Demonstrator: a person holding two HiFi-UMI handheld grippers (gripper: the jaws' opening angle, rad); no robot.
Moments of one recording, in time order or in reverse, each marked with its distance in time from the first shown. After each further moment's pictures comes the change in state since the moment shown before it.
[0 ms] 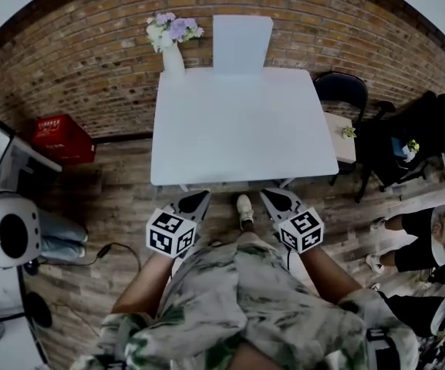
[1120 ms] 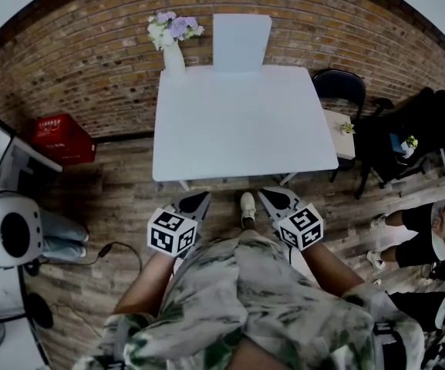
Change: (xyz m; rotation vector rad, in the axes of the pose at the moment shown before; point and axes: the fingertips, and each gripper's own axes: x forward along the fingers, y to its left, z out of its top) left arm -0.017 -0.009 -0.020 -0.016 0.026 -0.007; right arm -0.007 0.027 -0.005 -0.026 0.024 0.033
